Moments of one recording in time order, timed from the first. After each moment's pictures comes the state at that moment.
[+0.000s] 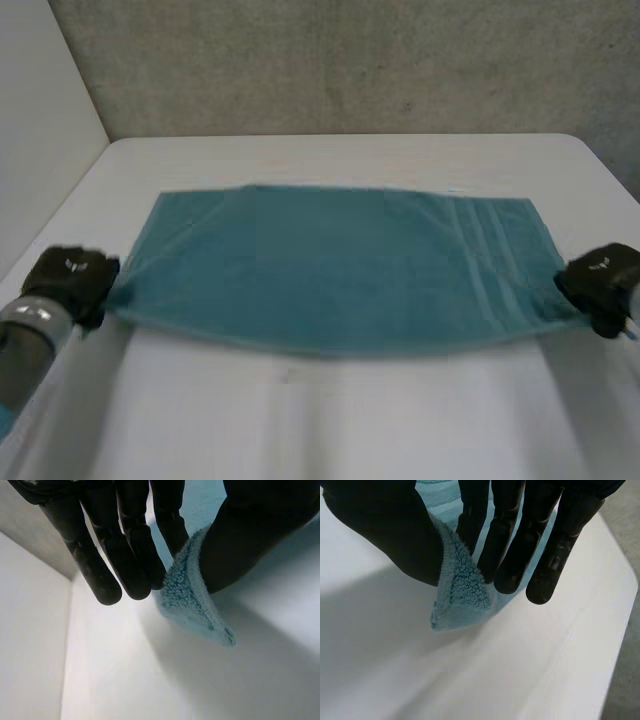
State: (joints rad) left arm 4.66 -1.76 -1.94 3.33 -1.51 3.75; right arm 1.55 -1.30 1.65 0.30 1.39 2.21; left_hand 1.13 1.20 1.20 1.20 0.96; right_hand 0.98 1.18 1.19 1.19 0.99
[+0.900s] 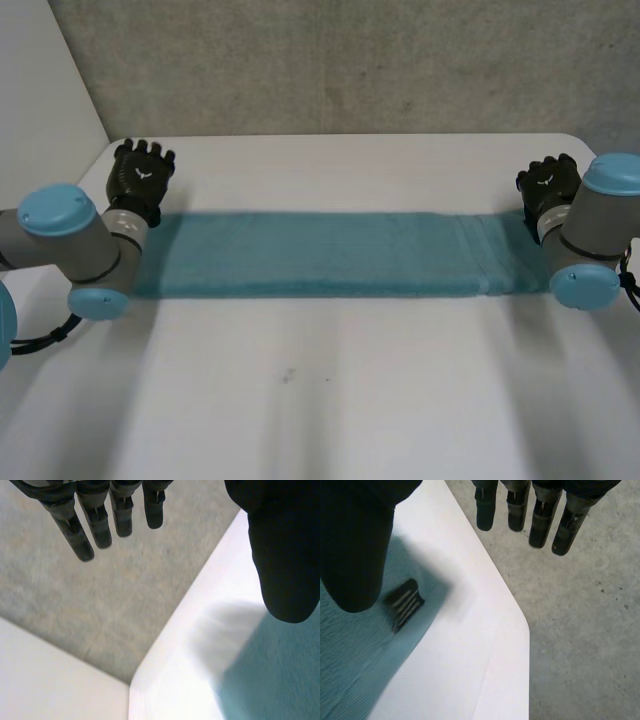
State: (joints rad) left arm 4.53 -2.48 -1.14 3.71 -1.47 3.83; right arm 1.73 -0.61 0.92 -0.18 1.65 2.38; left_hand 0.20 0.24 0.24 0.23 0.06; right_hand 0.21 0.22 0.22 0.23 0.07
